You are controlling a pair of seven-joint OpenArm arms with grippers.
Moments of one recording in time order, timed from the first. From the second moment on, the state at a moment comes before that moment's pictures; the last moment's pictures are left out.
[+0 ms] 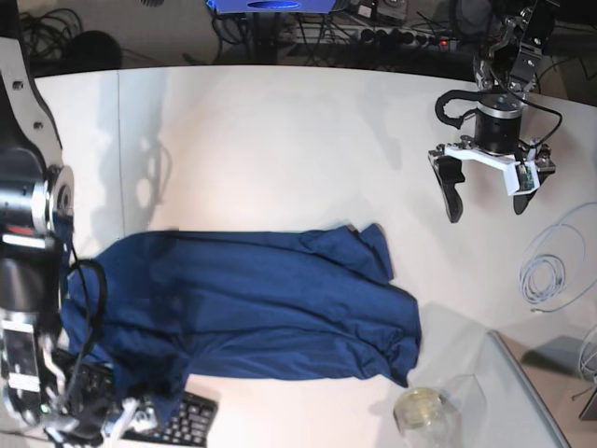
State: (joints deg) left arm 24.5 -29.7 9.5 90.2 -31.3 16.7 -11.9; right arm 45.4 10.9 4.0 44.9 -3.8 30.1 -32.7
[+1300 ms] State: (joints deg) left arm -2.9 -16.4 31.7 60.8 -31.3 16.6 -12.1; right arm 26.2 8.9 27.9 31.7 -2.0 28.3 -25.2
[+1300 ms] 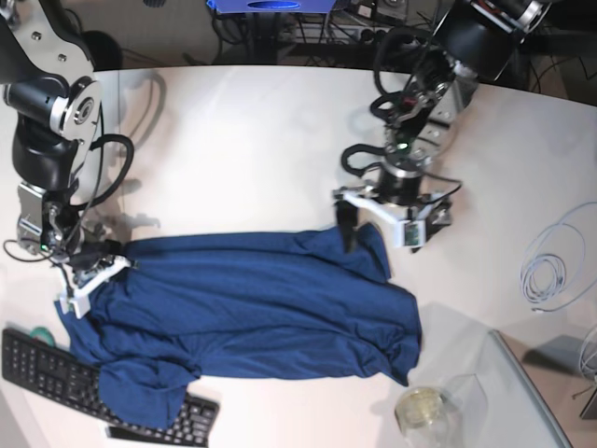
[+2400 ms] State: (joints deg) left arm 22.5 -23.3 9.7 100.7 -32.9 14.3 18.2; right arm 3.1 4.8 25.3 86.9 2.1 34.5 -61.8
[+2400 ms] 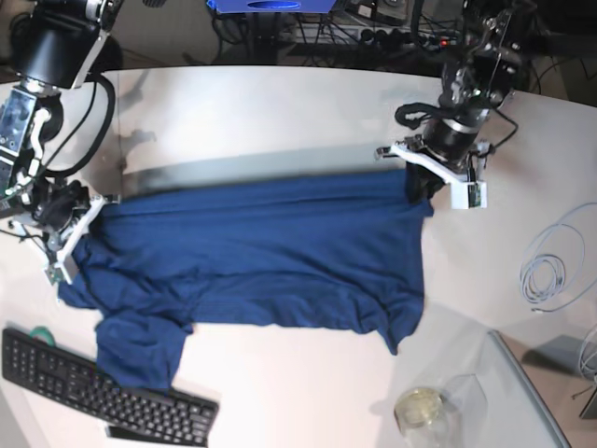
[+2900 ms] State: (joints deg) left arm 26.9 -22.9 10.8 98.8 -31.2 17.2 18.1; right arm -5.3 1.9 32.9 89.4 -2.0 30.4 -67.5
